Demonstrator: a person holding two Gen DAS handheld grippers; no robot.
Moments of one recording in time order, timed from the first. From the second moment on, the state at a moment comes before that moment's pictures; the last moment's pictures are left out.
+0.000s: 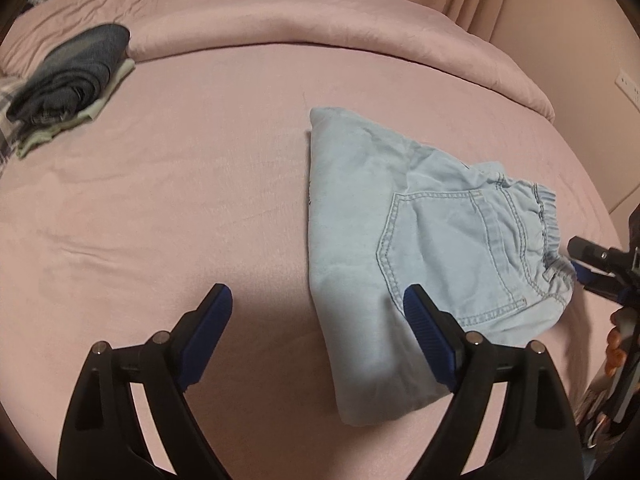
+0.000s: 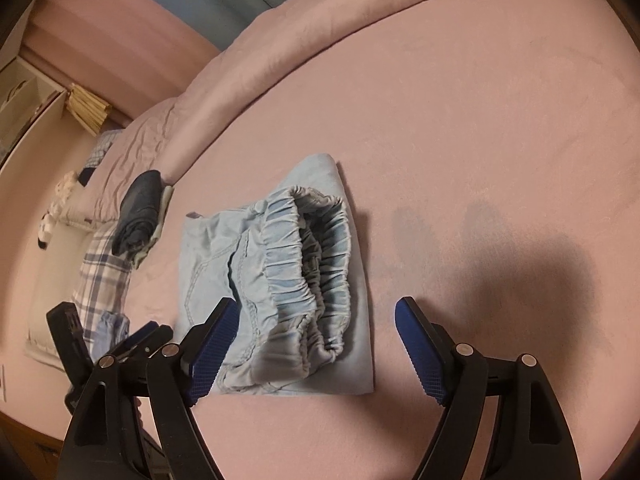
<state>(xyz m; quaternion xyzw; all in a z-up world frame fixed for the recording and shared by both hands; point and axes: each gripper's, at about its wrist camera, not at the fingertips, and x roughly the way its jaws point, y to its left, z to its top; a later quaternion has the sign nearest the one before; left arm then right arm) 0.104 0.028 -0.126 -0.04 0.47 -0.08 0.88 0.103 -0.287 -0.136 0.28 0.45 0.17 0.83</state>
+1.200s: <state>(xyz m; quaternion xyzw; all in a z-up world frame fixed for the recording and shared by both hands) 0.134 -0.001 -0.150 -0.06 0.50 -0.16 0.85 0.150 -0.249 -0.147 0.22 0.48 0.21 0.82</state>
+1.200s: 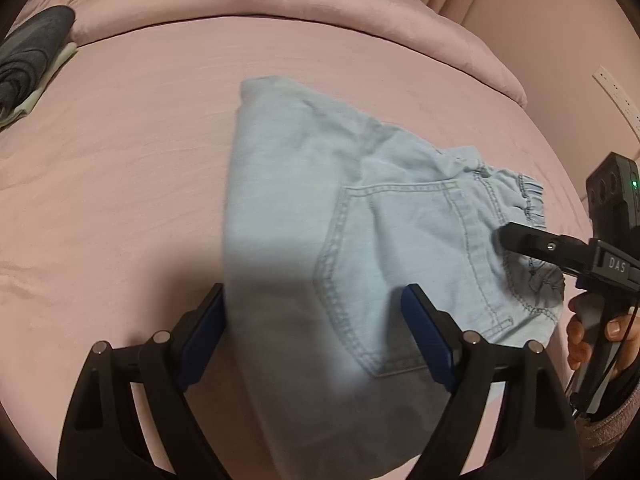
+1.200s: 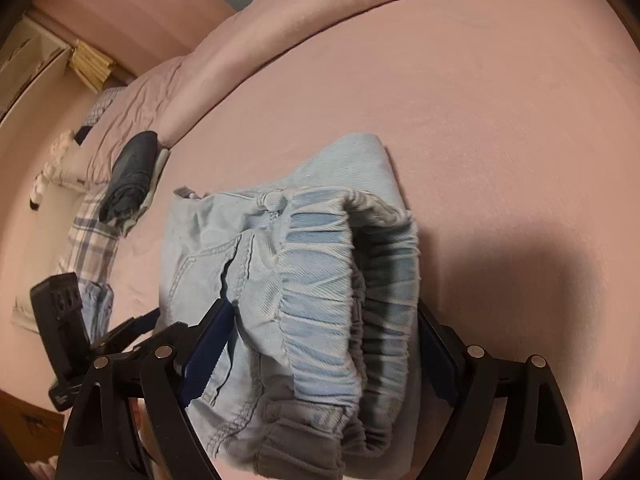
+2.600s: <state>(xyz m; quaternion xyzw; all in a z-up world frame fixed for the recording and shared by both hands) 0.124 -0.016 -0.116 -0.04 0.45 -0.16 0.88 0.117 -0.203 -0.098 0.08 0.39 0.18 0.90</state>
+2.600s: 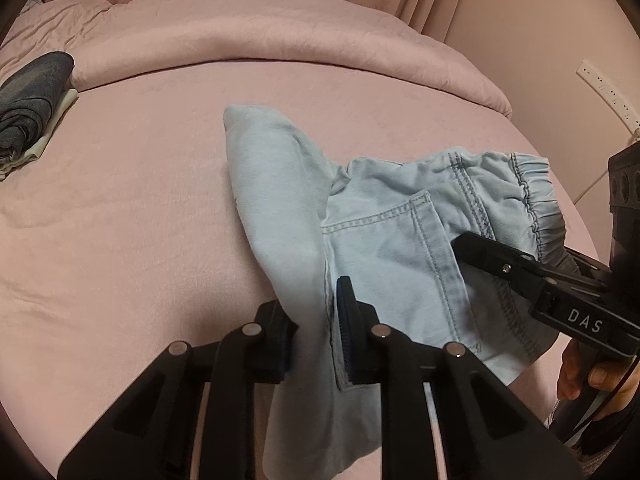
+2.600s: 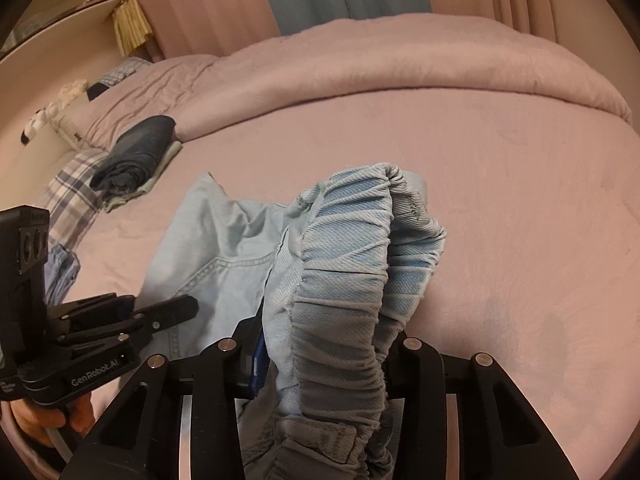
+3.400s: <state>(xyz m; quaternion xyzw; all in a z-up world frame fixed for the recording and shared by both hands) 0.116 0.034 -0.081 -0.05 0.41 -0.11 0.90 0.118 -0.142 -0.061 0.05 0.35 0.23 0.91</state>
